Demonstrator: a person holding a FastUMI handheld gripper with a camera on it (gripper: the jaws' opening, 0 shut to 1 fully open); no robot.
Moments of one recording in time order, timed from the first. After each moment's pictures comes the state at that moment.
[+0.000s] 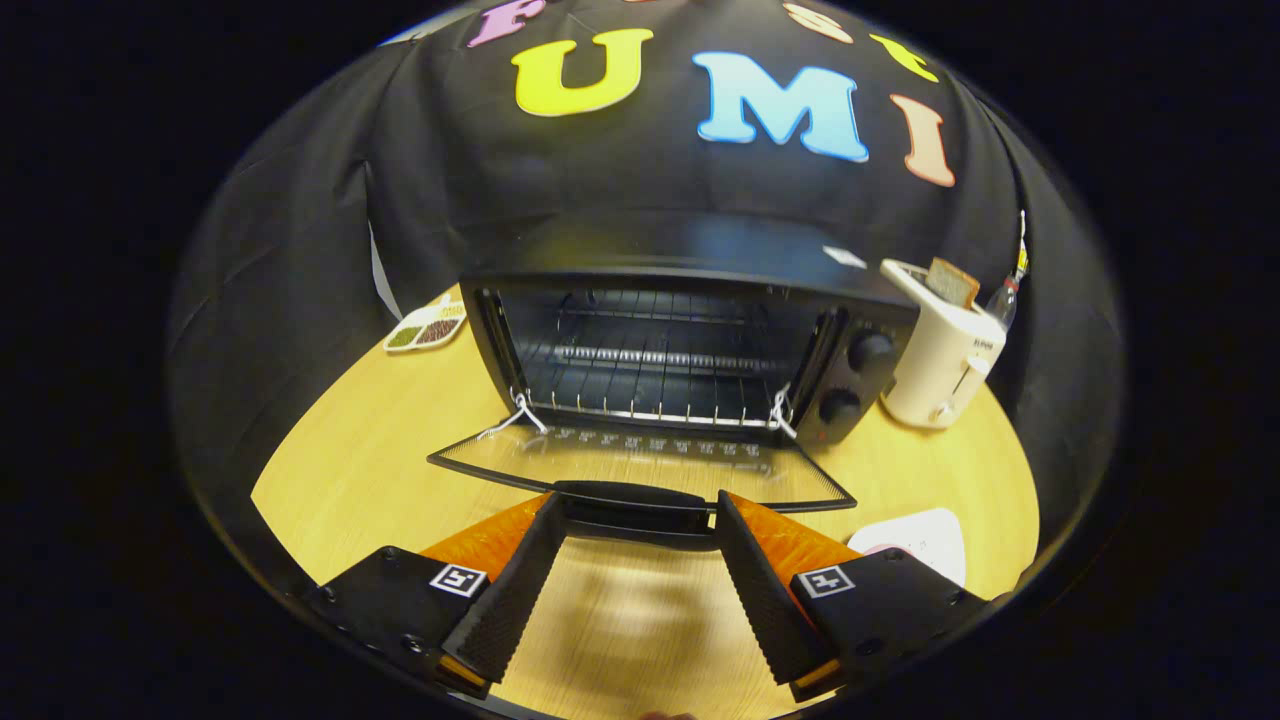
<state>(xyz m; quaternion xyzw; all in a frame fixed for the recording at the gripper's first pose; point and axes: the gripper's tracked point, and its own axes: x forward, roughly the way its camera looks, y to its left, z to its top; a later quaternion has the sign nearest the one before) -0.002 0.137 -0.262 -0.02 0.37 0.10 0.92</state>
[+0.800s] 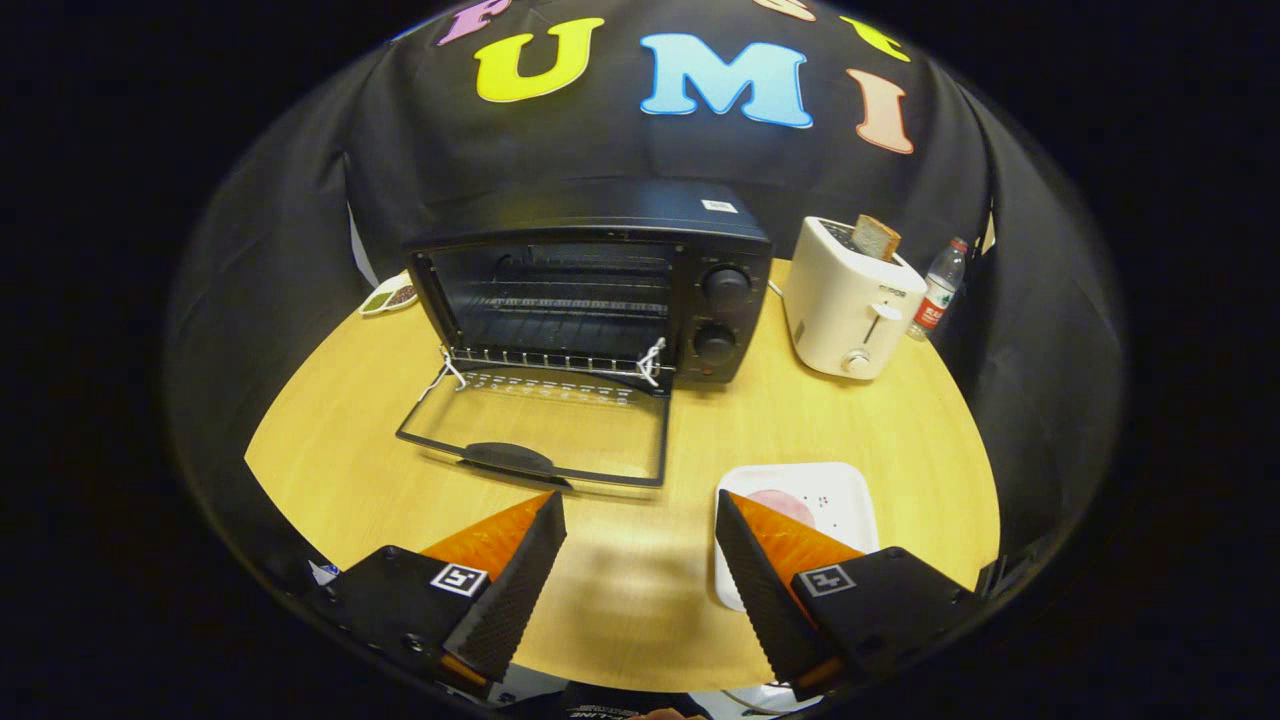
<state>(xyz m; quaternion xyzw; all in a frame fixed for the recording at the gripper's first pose) -0.039 -0.003 -0.233 -0.05 0.38 0.05 0.92</state>
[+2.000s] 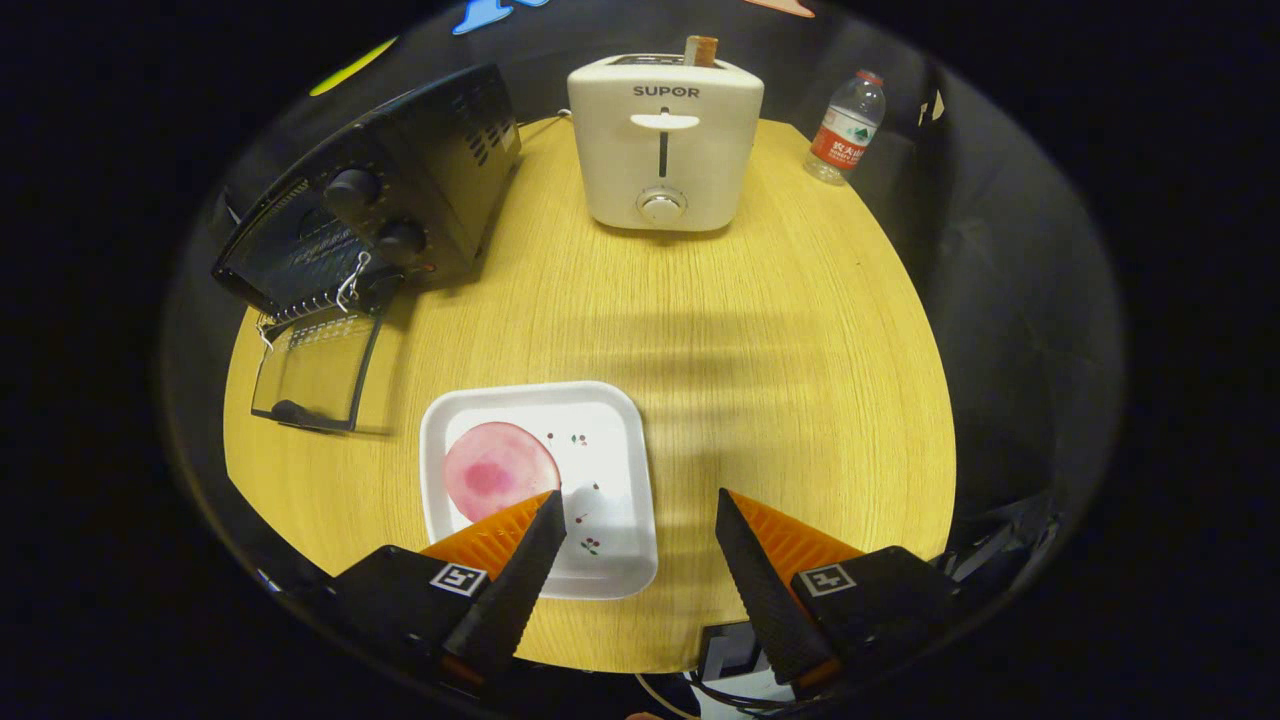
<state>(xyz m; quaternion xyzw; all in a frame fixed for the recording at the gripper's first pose) -0.019 -0.189 -0.311 0.01 0.58 0.01 0.81</state>
